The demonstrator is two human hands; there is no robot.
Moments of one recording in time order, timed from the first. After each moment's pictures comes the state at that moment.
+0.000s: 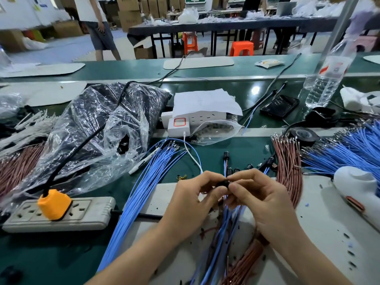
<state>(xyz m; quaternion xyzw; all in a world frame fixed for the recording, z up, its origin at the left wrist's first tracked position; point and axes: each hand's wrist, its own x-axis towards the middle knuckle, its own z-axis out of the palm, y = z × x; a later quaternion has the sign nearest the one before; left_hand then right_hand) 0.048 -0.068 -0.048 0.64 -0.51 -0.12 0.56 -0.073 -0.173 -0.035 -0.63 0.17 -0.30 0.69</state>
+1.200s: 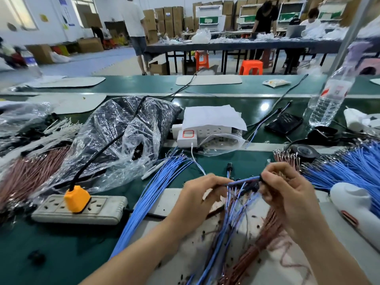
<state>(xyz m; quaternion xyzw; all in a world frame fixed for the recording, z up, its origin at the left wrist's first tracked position) 0.050 -0.072 -0.040 0.66 -0.55 -0.01 0.51 -0.087 -0.204 -0.009 -0.56 0.17 -0.34 0.74</state>
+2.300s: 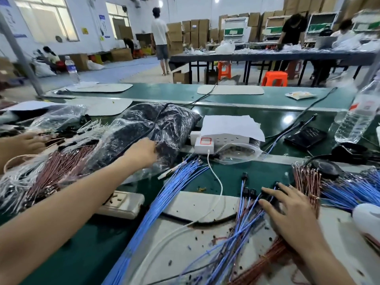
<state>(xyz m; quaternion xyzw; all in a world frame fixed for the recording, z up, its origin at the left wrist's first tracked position) 0.225 -0.020 0.010 0.96 -0.29 0.00 0.04 -0.079 -0.229 -0.051 -0.90 0.32 -0.17 0.24</state>
